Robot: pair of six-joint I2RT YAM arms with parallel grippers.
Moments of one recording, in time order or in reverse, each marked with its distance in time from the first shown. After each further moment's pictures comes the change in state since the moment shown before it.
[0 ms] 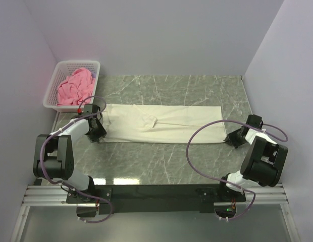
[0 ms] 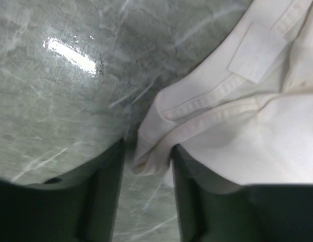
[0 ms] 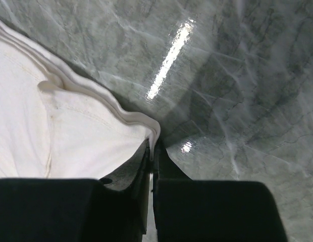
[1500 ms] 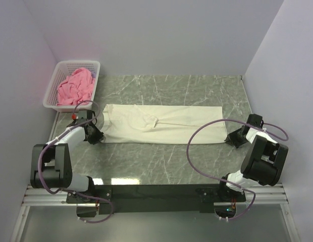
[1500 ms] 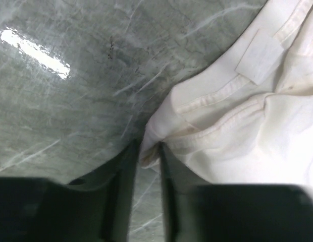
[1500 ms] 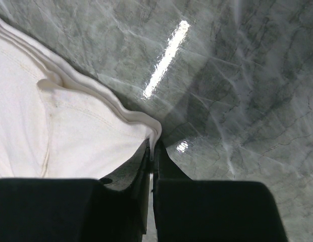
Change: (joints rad) left arm 0.058 -0.111 -0.135 0.108 0.102 -0.102; right arm -0.006 0.009 0.018 -0.019 0.003 -0.029
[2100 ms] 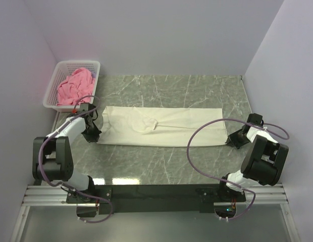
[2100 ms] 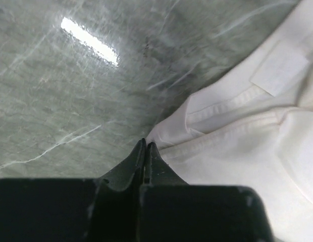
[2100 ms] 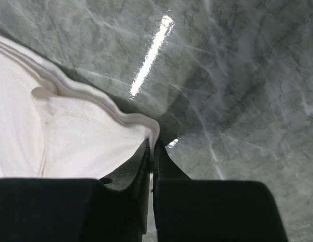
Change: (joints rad) left arm -0.008 0.069 0.177 -0.256 -0.115 0.085; right arm 0.000 0.003 0.032 -0.090 0.047 -0.019
